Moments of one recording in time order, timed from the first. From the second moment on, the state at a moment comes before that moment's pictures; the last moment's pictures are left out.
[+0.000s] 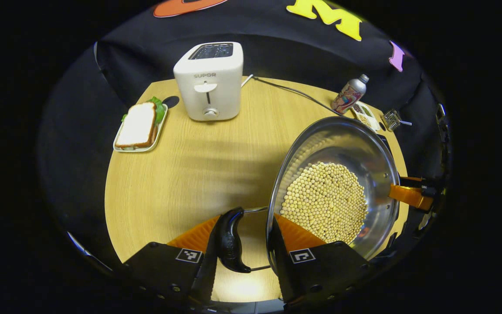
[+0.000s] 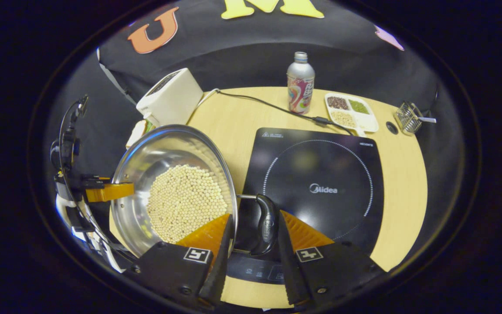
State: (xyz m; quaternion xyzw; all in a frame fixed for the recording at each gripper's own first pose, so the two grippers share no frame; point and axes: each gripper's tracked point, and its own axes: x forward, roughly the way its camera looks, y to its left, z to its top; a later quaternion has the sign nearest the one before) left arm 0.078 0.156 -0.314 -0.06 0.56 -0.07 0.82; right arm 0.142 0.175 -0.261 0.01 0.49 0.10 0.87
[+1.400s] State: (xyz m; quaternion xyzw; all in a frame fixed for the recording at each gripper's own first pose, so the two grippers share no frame) left arm 0.126 -0.064 -0.315 -0.05 0.55 -0.13 0.83; right arm 0.150 -0.054 -0.245 0.02 0.46 0.02 0.89
